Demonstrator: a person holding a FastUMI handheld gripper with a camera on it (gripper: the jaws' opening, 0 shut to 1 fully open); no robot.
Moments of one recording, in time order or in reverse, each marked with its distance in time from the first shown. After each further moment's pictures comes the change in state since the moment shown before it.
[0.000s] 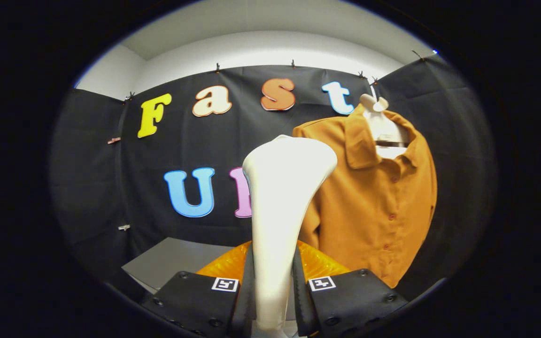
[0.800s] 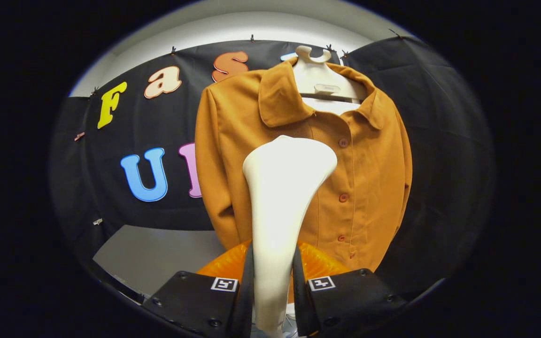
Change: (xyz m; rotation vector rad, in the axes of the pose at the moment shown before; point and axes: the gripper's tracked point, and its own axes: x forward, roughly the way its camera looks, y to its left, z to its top) arm 0.057 -0.118 -0.074 0.053 0.215 -0.101
